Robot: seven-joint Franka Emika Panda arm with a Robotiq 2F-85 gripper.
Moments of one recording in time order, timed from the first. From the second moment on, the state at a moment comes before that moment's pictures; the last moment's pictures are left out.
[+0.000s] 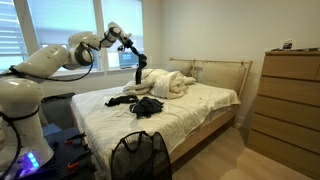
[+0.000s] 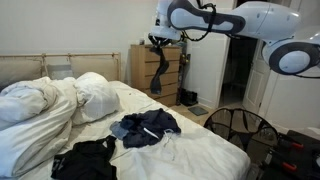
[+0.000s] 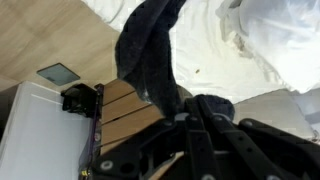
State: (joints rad) arm 0.61 0.98 -0.25 -0.35 -0.35 1.77 1.11
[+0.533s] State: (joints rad) arm 0.49 0.86 -0.25 -0.35 -0.35 1.62 1.10
